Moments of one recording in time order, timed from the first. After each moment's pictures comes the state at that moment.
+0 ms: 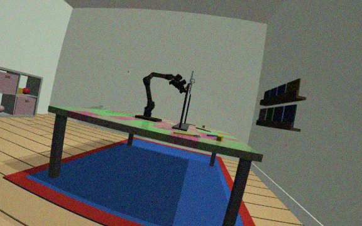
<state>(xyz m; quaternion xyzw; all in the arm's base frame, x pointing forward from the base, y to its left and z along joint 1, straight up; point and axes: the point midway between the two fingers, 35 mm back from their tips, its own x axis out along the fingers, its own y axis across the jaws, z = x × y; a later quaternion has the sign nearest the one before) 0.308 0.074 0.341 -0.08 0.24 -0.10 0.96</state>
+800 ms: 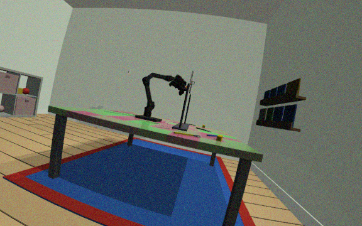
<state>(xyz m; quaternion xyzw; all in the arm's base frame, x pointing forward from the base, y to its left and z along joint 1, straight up) 0.308 0.046 0.351 -0.30 0.22 -0.16 0.91</state>
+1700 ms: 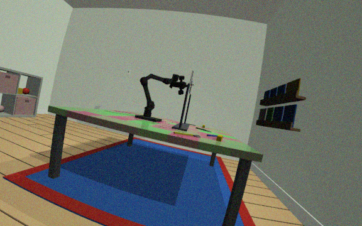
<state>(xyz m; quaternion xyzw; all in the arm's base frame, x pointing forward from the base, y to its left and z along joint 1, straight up) 0.307 0.024 0.379 -0.54 0.18 -0.21 0.80</state>
